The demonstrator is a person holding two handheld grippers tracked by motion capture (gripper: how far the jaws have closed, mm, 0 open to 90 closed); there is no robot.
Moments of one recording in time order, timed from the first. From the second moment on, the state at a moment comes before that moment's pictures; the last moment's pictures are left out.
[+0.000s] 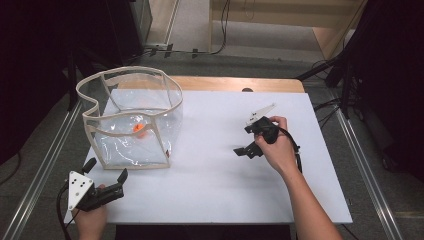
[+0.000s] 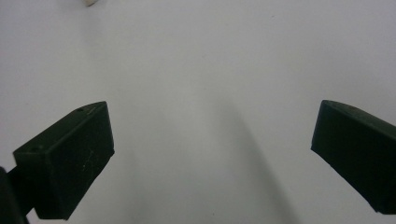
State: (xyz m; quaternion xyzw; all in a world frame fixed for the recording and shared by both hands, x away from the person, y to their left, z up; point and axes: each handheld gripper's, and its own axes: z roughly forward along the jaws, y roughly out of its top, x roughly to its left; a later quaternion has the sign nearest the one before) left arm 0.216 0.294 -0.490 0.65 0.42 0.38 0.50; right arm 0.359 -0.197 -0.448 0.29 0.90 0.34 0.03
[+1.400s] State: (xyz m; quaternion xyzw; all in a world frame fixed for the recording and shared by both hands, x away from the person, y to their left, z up) left arm 0.216 0.293 -0.490 0.66 0.42 0.39 0.50; right arm 0.302 -0.269 -0.492 0.34 0.84 0.42 0.05
